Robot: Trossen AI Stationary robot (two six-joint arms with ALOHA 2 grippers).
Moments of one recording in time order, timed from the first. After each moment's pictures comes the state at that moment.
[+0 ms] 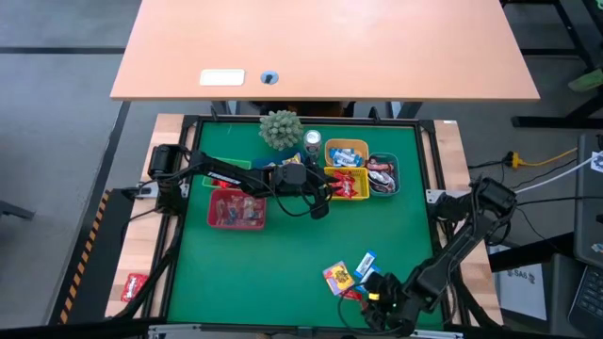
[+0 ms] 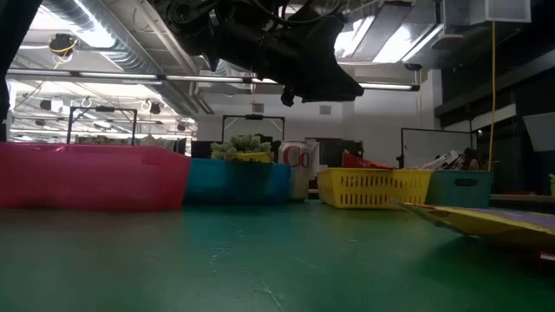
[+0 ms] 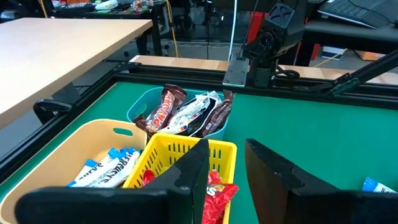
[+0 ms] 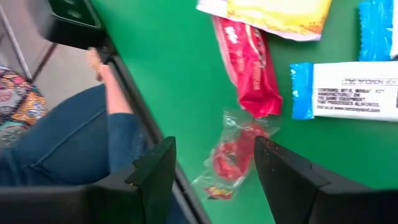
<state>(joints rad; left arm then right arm) 0.04 1.88 1.13 0.48 -0.20 -0.05 0.96 1.75 1.04 -0.31 0.27 1.57</state>
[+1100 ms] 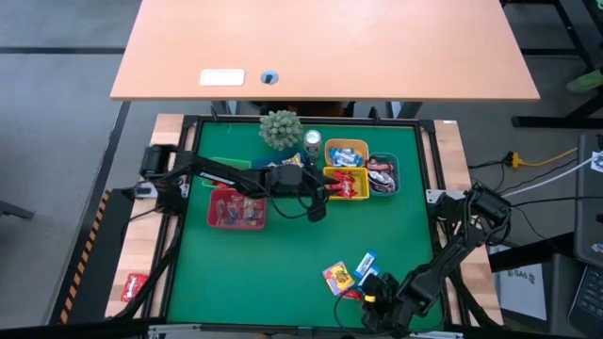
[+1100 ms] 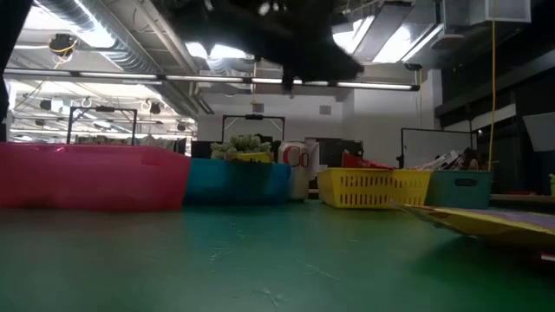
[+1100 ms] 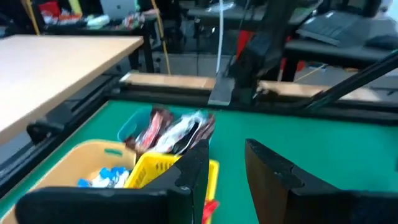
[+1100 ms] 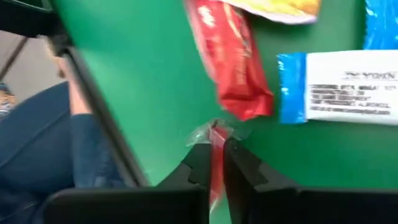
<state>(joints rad) 0.00 1.82 1.13 0.46 -0.19 -0.04 0.95 1.84 1.05 -0.31 0.26 1.57</state>
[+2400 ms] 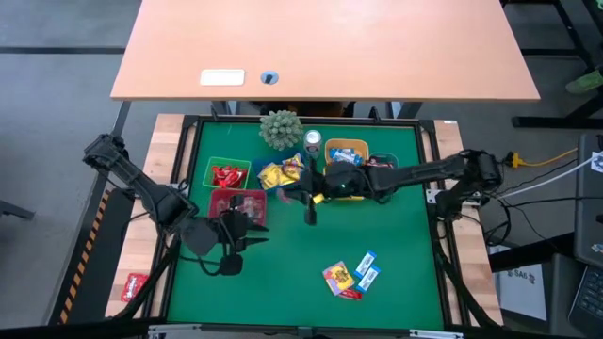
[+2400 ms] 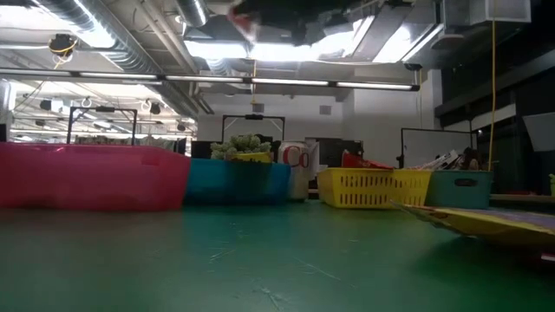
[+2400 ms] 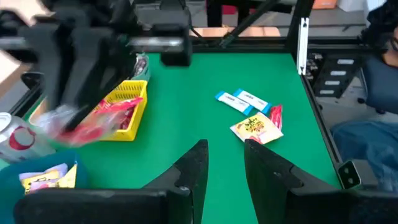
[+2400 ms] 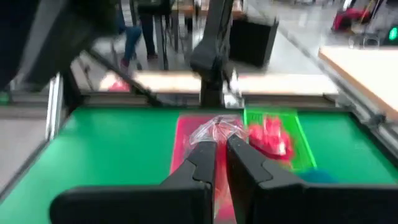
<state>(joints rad) -0.62 1.26 1.13 -0.46 -0.62 -0.37 0.08 1.67 1.23 0.17 0.02 -0.01</state>
